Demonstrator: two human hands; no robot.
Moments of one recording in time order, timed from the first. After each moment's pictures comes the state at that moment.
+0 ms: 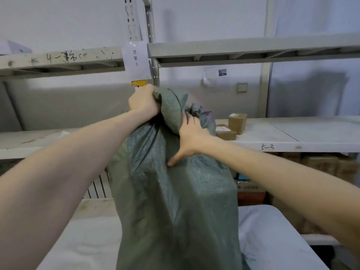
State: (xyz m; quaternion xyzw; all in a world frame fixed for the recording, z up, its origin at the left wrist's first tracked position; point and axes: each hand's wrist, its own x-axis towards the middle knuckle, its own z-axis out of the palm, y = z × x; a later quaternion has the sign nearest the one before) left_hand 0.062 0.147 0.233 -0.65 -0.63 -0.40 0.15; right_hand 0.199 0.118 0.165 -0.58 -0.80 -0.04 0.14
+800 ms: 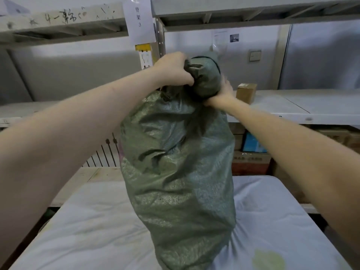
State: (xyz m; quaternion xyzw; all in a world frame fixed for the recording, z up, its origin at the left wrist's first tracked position) left_hand 0.103 0.106 0.224 -0.79 -0.56 -0.25 0.05; right_hand 0.270 0.173 0.137 -0.57 -0.68 0.11 0.45
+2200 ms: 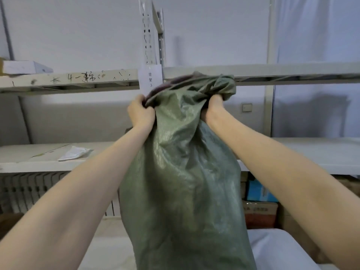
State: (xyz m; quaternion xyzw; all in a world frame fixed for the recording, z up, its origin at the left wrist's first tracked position) left_hand 0.018 0.163 0.239 -0.55 -0.49 -0.68 0.00; right_hand 0.190 0.150 0.265 -0.18 -0.31 0.60 0.72
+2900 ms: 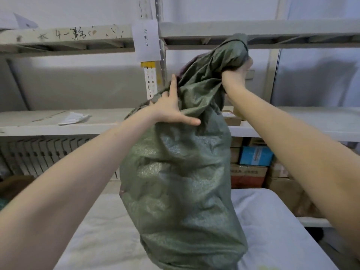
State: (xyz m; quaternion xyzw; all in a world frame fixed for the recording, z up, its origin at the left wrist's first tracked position) left_hand 0.054 0.129 0.178 -0.80 -0.55 -0.23 -0.08; right_hand 0.251 0.148 0.214 -0.48 -0.48 0.21 0.70
